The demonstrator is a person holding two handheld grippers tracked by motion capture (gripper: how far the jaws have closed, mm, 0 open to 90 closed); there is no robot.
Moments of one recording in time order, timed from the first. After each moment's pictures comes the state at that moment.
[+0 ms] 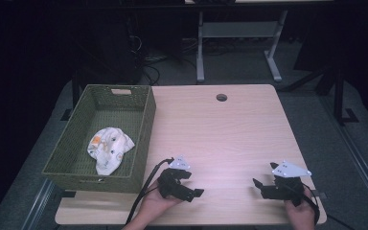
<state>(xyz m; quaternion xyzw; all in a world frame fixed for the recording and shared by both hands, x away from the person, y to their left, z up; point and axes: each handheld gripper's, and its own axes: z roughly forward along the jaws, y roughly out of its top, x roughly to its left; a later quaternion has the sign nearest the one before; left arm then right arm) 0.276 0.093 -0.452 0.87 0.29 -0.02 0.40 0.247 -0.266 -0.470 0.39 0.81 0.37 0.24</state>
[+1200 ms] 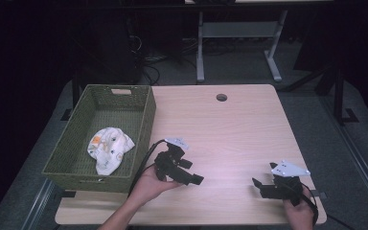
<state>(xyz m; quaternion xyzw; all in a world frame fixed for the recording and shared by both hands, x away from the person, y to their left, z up) 0.306 0.097 -0.393 0.87 0.29 -0.11 0.39 0.249 -0.264 -0.473 0.40 0.81 0.36 0.24</state>
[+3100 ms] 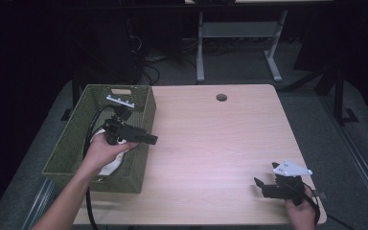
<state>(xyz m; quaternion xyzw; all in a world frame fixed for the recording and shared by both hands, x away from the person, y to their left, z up) 0.364 0.223 -0.315 0.82 0.40 -0.08 0.39 0.249 -0.269 -0.472 0.41 0.80 0.36 0.24</state>
